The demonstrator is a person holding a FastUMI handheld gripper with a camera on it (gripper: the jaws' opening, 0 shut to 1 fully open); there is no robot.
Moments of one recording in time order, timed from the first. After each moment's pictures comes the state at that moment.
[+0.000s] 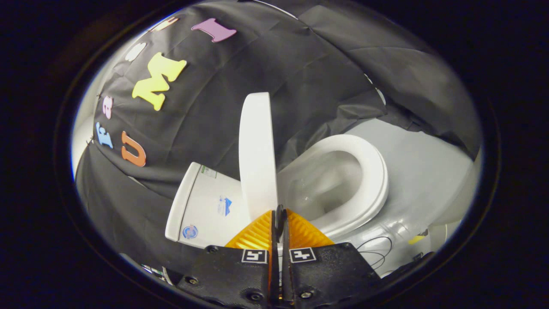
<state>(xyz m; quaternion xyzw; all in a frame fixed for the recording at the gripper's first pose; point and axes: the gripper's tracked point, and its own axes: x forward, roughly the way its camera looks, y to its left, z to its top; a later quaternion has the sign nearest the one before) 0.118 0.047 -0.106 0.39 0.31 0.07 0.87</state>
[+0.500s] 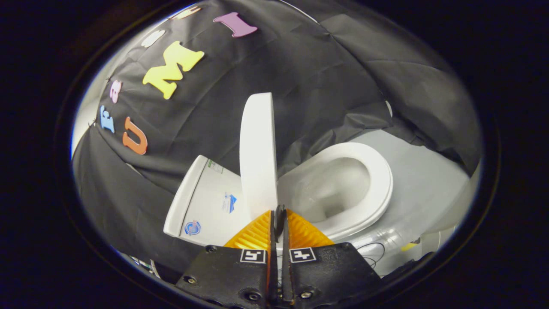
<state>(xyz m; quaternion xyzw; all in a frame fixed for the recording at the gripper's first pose) 0.117 0.076 -0.083 0.34 0.30 0.07 0.89</state>
